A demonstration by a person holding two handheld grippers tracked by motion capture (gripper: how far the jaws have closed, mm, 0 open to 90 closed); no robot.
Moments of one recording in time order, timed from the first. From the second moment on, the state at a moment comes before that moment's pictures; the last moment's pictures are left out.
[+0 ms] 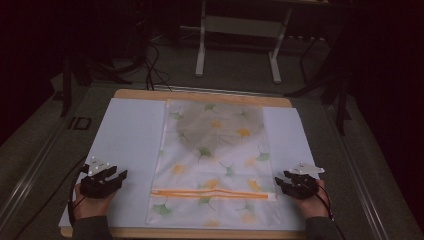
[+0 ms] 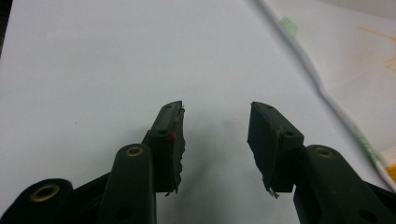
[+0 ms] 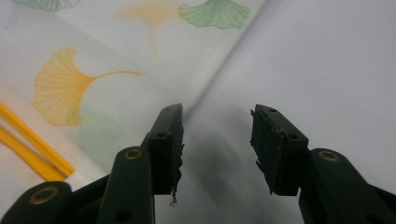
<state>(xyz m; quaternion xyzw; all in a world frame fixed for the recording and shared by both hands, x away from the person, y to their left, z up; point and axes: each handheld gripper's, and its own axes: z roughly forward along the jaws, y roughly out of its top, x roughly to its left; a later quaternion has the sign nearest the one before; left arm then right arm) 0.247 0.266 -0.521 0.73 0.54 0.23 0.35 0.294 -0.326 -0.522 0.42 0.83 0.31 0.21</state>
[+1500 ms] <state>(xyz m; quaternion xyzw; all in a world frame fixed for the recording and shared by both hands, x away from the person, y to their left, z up) 0.245 0.249 -0.522 0.77 0.49 0.20 0.37 0.310 -0.190 -0.492 0.24 0.90 0.35 0.11</state>
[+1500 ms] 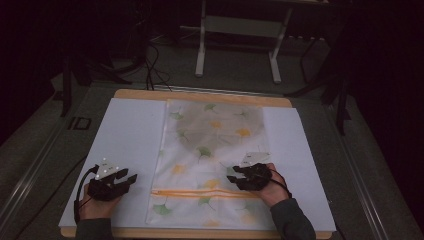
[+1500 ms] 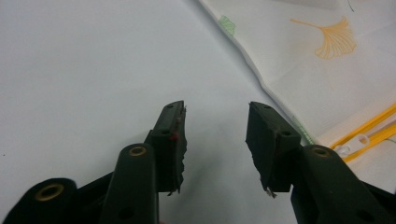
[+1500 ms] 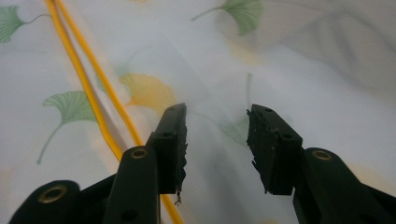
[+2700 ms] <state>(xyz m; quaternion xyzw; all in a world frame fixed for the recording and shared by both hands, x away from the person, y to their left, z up) 0.249 0.251 -0.521 0.77 0.50 0.18 0.36 0.305 -0.088 -0.481 0.13 0.92 0.35 0.07</state>
